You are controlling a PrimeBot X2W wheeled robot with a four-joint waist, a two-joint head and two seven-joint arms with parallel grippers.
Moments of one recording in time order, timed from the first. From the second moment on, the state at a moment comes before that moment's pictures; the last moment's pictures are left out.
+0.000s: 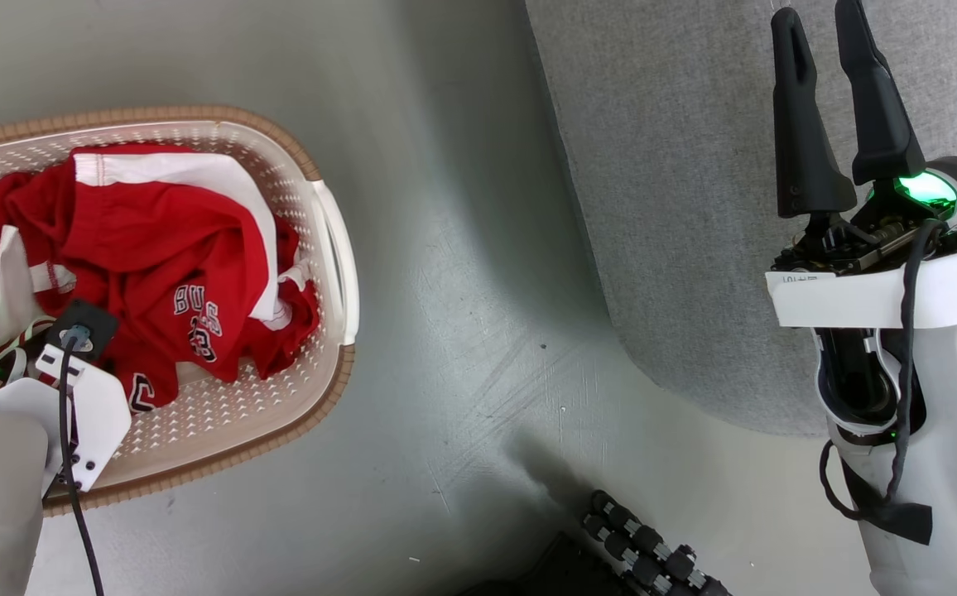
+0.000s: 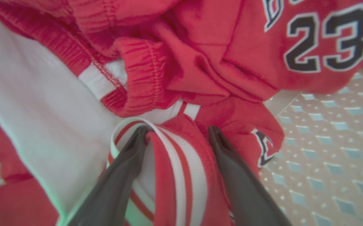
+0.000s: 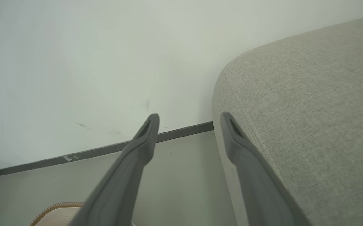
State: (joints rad) left arm -0.78 0.34 -0.46 1.04 0.00 -0.09 0.04; right arm -0.50 -0.04 0.11 -0.15 0.47 0.12 -0.26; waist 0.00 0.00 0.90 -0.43
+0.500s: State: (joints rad) left arm -0.79 0.32 -0.48 1.08 0.01 -0.08 0.05; right arm -0.52 -0.04 0.11 -0.15 0.47 0.12 -0.26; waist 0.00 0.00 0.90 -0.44
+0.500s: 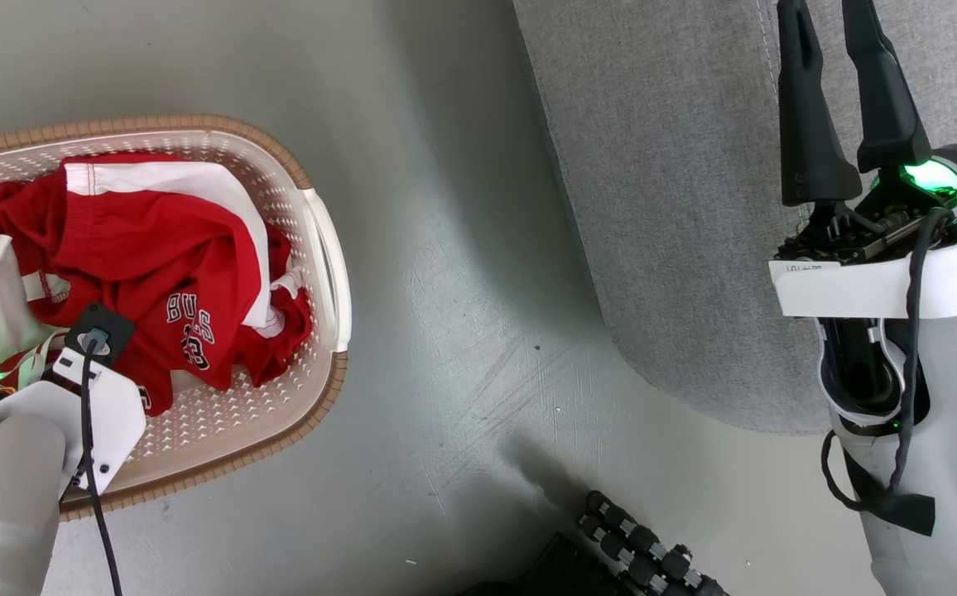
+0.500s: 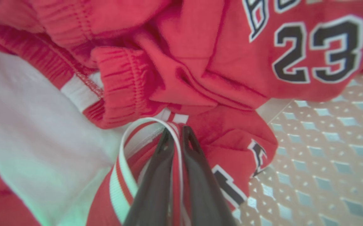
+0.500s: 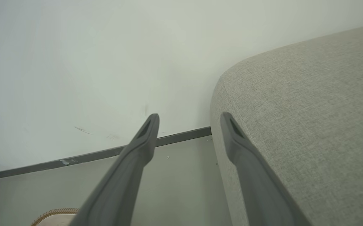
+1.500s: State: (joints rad) left arm -0.81 0.24 -0.47 1.06 -0.05 -0.11 -0.19; right arm -0.56 -0.04 0.09 -0.13 0.43 0.12 -0.26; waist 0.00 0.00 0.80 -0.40
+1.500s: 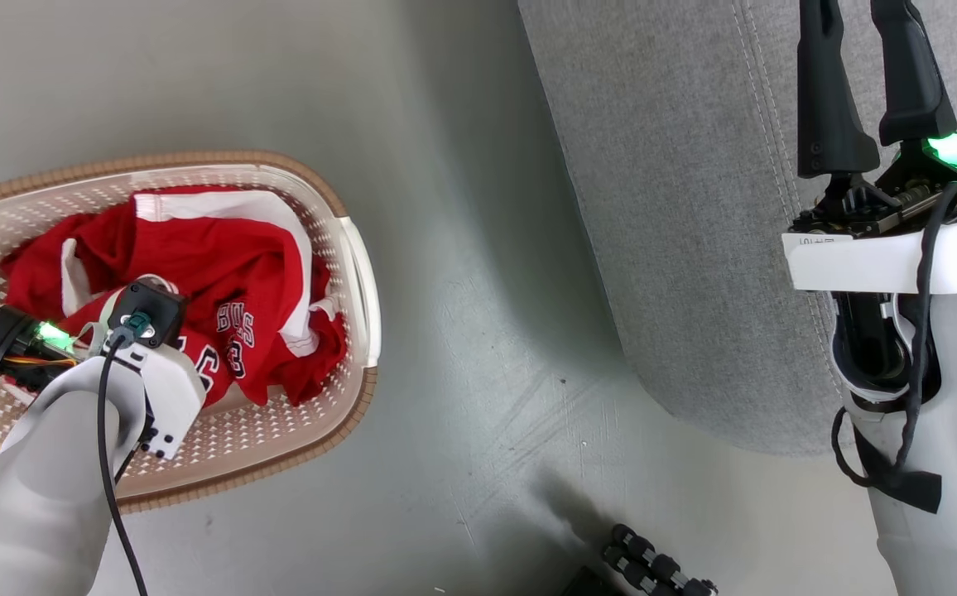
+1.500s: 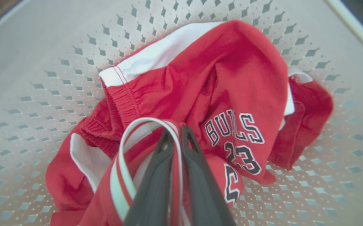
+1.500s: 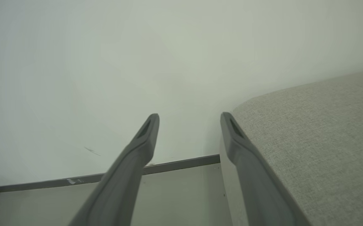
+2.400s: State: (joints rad) left arm -0.71 0.12 -0.40 0.91 -0.24 -0.13 -0.25; right arm -0.52 -0.05 0.09 -0.02 0.32 0.12 -0.26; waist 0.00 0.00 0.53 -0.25
